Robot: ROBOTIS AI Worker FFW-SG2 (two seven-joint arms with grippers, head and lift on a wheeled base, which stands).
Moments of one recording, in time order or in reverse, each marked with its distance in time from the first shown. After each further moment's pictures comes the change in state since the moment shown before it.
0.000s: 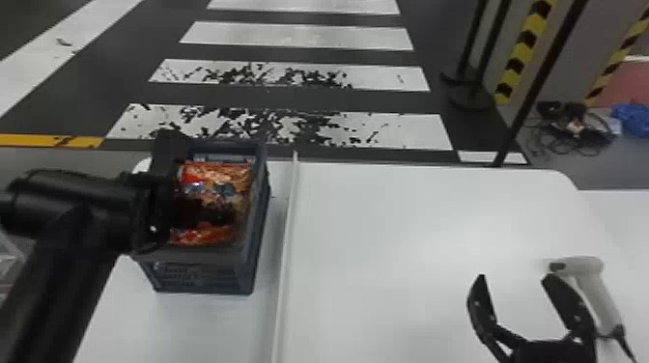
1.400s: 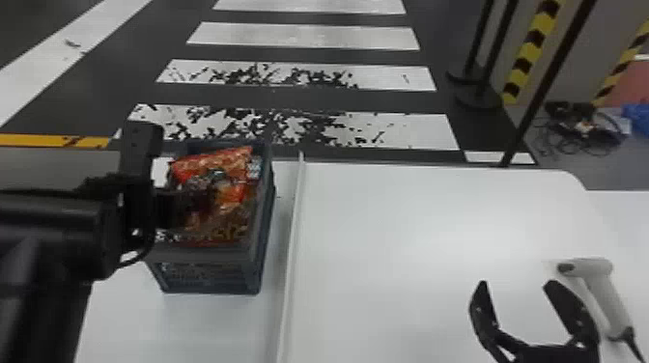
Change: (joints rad) left arm 0.175 -0.071 0.169 -0.368 -0.032 0.092 0.011; right arm 0.008 0.000 0.005 -0.004 0.012 0.036 0.000
